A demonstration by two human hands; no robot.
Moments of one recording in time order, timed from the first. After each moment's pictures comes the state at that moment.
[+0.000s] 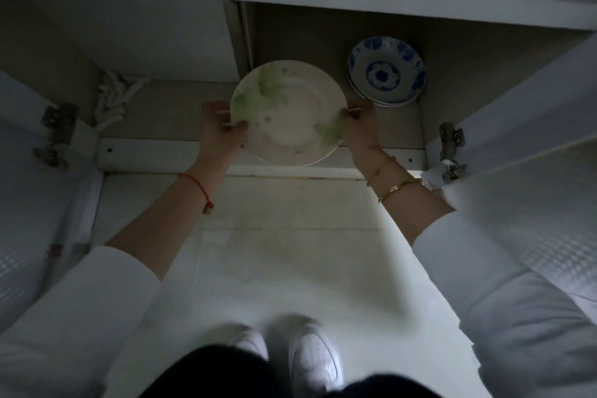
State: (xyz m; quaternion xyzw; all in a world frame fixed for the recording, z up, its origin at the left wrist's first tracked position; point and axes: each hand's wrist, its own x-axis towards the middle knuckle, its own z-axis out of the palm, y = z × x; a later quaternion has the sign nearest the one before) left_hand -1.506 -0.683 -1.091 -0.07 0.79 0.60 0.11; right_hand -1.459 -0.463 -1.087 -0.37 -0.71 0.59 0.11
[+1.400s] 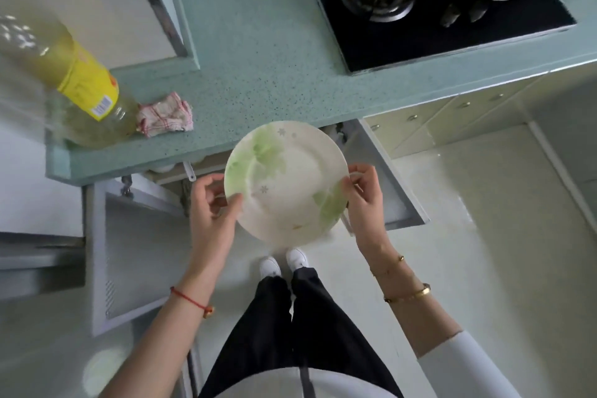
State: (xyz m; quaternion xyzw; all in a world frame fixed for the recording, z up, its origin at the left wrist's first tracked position) left_hand -1.264 -0.749 -0.340 0.06 0.75 0.64 0.15; right_hand -1.153 -0.548 -0.328 -0.42 -0.60 0.65 0.21
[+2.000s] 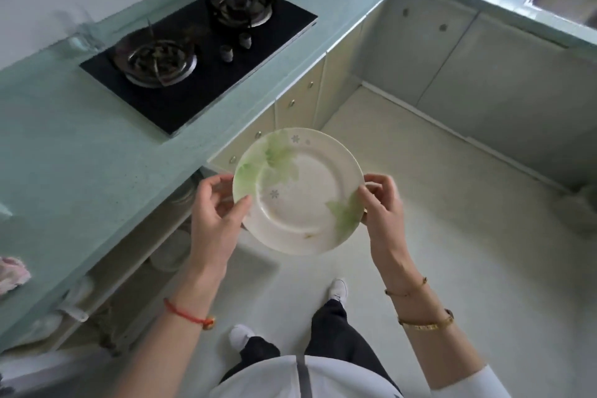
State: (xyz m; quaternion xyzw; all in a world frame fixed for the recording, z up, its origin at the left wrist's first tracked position) left_hand -1.139 -0.554 -0.239 0.29 0.66 0.59 0.38; right_hand -0.923 -0.471 -0.242 -0.56 -0.42 0.55 0.46
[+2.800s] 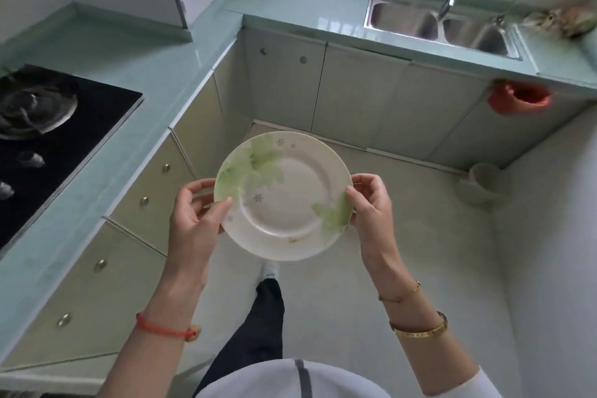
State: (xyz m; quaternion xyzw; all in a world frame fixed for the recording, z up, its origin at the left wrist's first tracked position) left_hand -0.907 -0.195 -0.211 0.34 0.60 0.53 0.50; right_hand -0.680 -0.188 -0.215 -0.61 -0.34 0.44 0.56
